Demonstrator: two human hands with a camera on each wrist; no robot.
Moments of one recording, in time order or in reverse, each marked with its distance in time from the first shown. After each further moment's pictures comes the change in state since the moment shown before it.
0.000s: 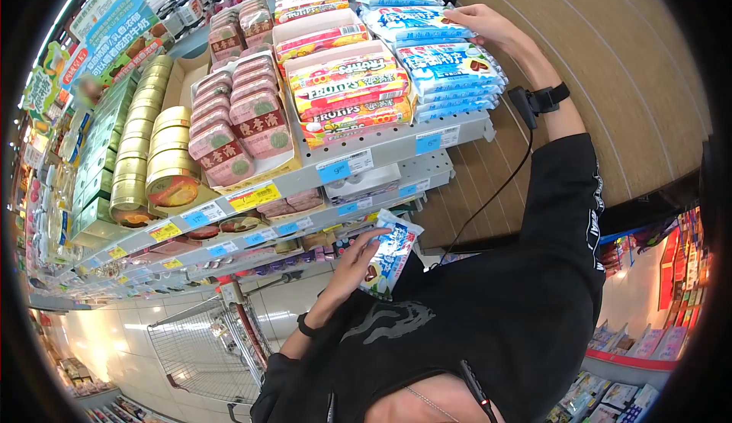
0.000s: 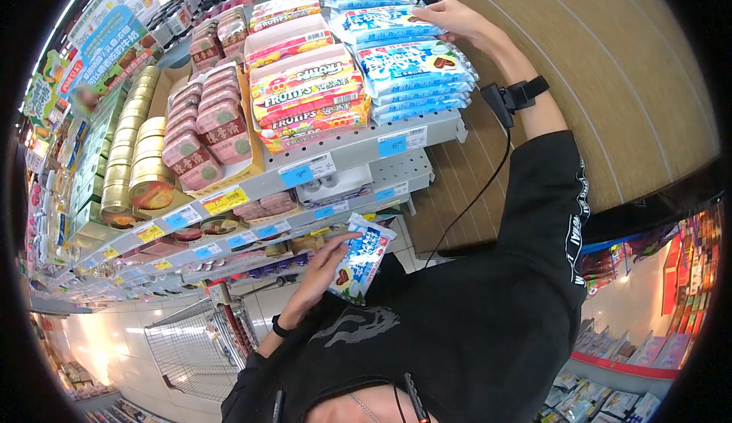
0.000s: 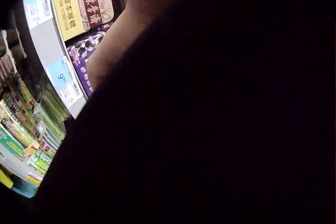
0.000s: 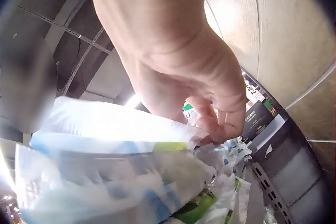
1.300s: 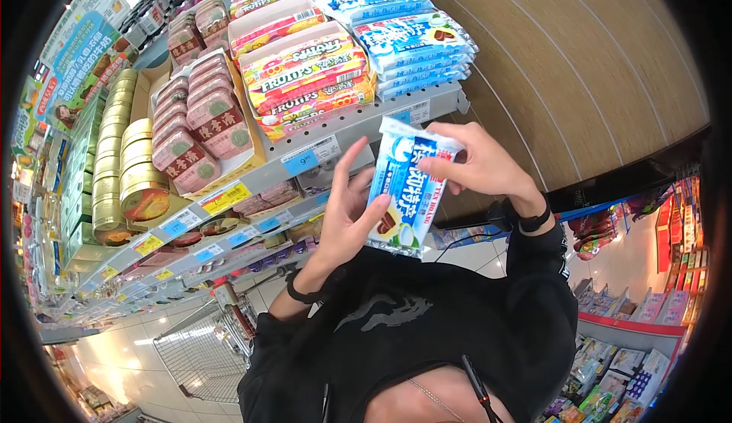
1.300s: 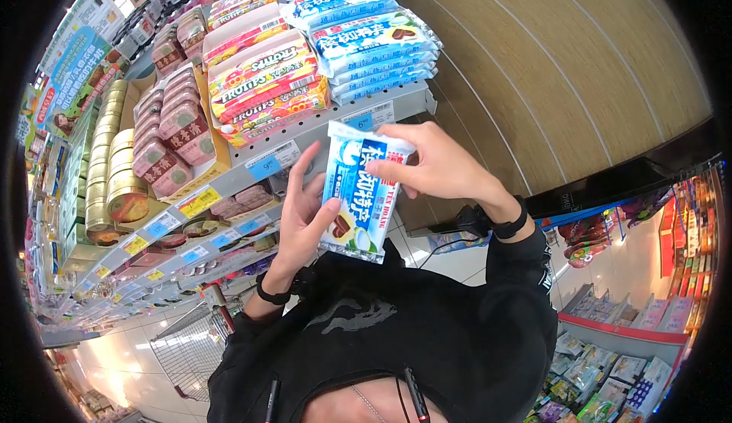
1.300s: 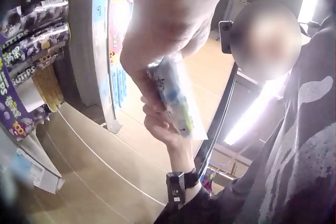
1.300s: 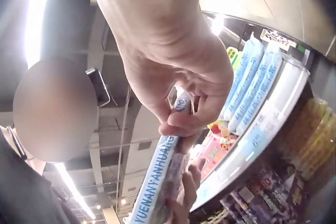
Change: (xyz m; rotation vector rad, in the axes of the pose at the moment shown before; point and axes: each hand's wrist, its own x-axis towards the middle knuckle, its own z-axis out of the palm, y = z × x) left_hand 0.042 0.107 0.024 -0.306 -0.168 0.356; right_hand -0.235 -0.074 0.068 0.417 -0.395 0.028
